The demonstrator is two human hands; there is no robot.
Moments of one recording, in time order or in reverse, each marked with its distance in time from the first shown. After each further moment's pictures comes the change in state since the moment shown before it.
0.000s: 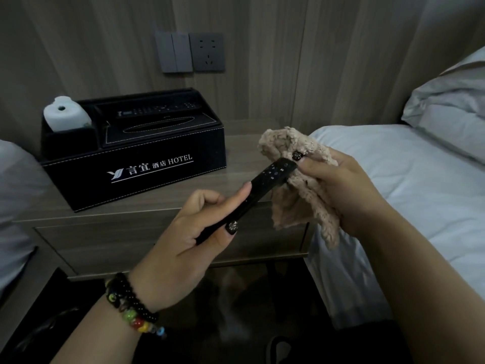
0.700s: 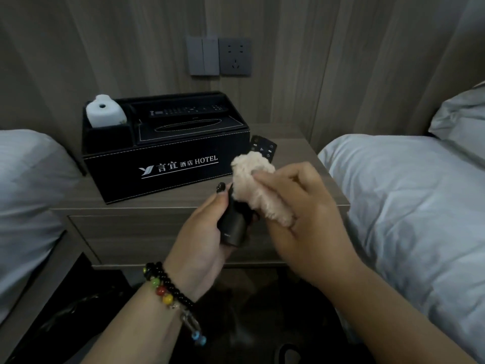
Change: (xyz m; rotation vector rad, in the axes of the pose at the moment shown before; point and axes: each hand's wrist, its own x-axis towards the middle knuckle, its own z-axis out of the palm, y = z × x) left_hand 0.012 0.014 0.008 -0.865 0.359 -0.561; right_hand -0.021 0.033 0.062 -0.794 0.066 -0.733
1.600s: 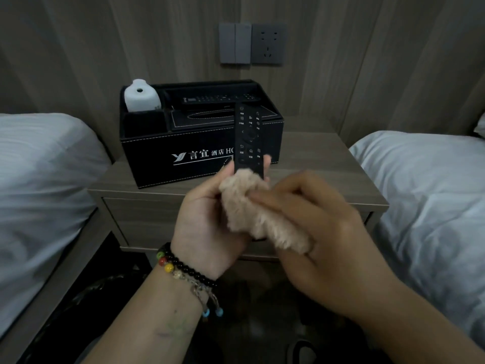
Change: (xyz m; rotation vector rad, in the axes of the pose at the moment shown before) left_hand 0.001 0.023 -0.023 -0.594 -0.145 -0.179; right_hand -0.004 -0.037 0.000 0.061 -0.220 -0.170
